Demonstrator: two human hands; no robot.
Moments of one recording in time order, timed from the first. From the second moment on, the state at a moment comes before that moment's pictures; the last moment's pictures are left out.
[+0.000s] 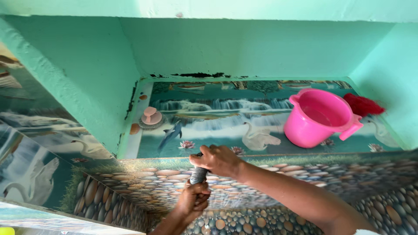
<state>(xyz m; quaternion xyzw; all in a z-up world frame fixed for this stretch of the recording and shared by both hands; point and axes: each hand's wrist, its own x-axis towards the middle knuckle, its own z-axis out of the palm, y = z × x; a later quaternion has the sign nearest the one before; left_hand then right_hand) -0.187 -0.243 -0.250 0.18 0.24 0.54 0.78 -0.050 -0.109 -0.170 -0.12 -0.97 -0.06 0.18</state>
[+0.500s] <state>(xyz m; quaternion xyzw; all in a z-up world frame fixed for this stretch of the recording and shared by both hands) -0.207 -0.197 -0.074 0.69 0.59 0.22 0.36 0.046 -0.147 -0.104 -0.30 -0.60 0.66 0.35</state>
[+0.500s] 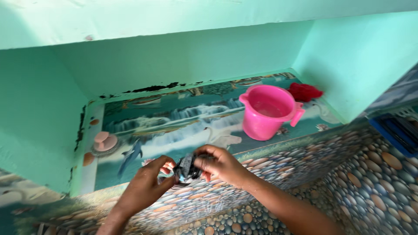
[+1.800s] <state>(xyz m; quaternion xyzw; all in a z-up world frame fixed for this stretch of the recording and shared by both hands) 0.005 0.181 0.046 0.73 0.63 0.23 -0.14 0.255 0.397 -0.070 -0.46 -0.74 0.11 0.47</state>
